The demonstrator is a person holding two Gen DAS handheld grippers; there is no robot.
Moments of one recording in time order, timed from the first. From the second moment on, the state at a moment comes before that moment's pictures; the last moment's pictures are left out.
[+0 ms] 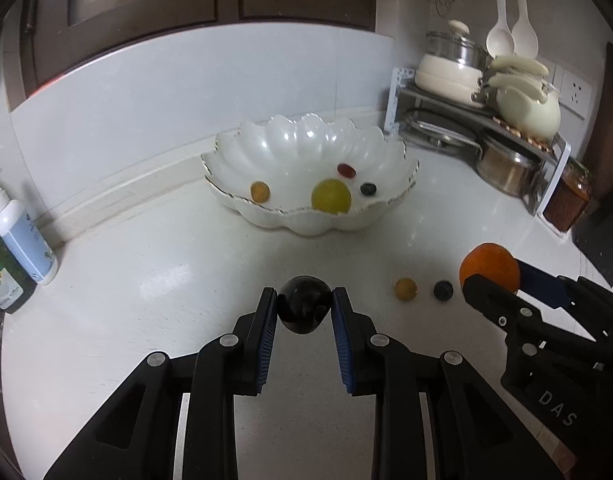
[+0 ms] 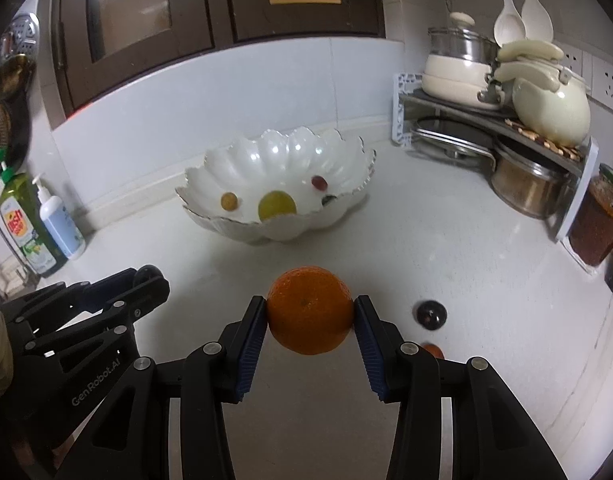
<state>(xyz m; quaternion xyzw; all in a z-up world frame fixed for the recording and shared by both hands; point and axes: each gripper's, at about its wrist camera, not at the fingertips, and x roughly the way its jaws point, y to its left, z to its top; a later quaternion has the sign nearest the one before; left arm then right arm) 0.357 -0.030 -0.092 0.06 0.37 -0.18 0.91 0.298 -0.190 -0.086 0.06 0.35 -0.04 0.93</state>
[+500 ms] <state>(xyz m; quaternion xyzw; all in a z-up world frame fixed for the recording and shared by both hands) 0.356 -0.015 -0.052 0.05 0.32 -0.15 0.93 0.305 -0.181 -0.049 0.05 0.31 -0.02 0.95</state>
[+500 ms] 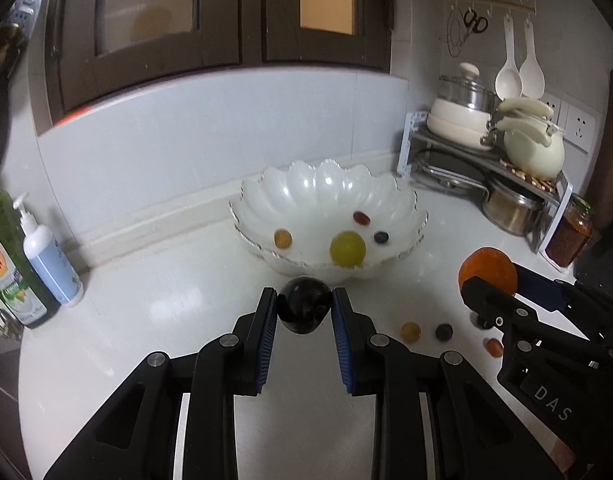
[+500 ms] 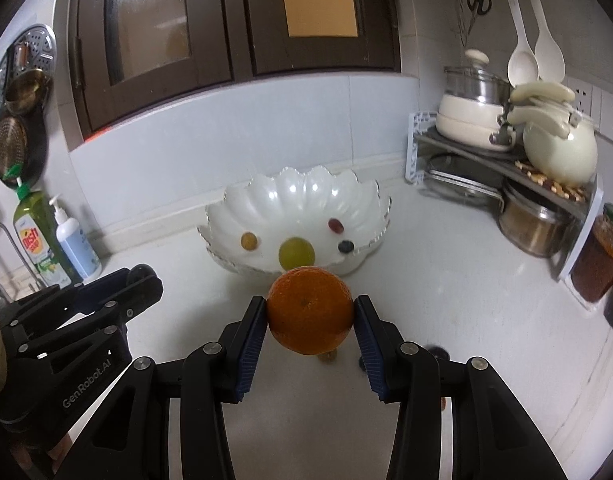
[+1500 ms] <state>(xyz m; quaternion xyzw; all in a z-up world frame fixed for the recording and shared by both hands) 0.405 -0.026 -0.003 0.04 0.29 -0.15 0.94 0.356 -0.190 -0.003 0.03 0.27 -0.02 0.96</state>
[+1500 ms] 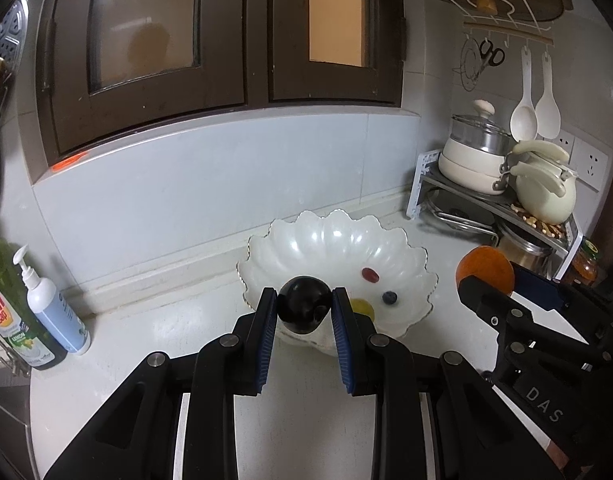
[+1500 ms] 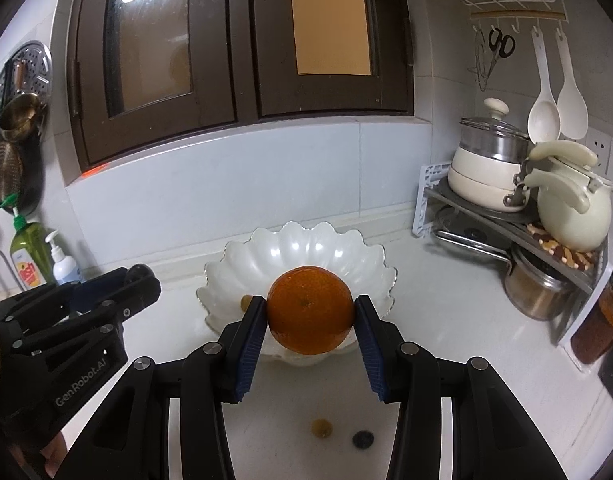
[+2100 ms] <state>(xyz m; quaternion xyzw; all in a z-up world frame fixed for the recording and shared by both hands) 0.463 -0.042 0.002 0.06 0.31 -0.14 0.94 0.425 -0.206 0.002 0.03 0.31 -0.01 0.95</state>
